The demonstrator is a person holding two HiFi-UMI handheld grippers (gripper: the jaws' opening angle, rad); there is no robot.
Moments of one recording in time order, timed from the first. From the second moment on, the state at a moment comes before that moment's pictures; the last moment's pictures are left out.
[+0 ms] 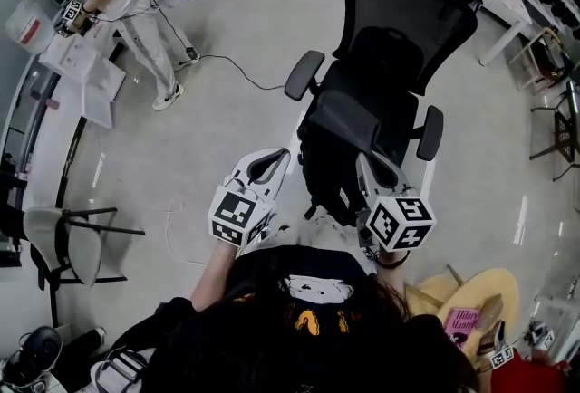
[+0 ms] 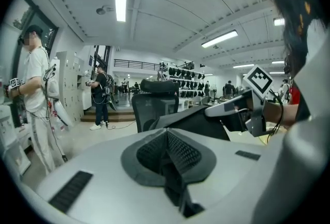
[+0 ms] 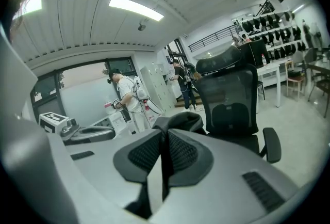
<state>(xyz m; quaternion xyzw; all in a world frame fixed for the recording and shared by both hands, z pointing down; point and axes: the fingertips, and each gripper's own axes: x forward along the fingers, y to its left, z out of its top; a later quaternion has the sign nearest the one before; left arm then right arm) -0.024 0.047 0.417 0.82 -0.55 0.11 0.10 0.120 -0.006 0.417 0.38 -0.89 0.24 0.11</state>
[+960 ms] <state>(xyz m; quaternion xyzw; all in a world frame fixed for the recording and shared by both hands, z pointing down) -0.093 0.136 0.403 0.81 -0.57 0.07 0.10 0.045 0.094 0.407 0.36 -0.90 0.23 0.11</state>
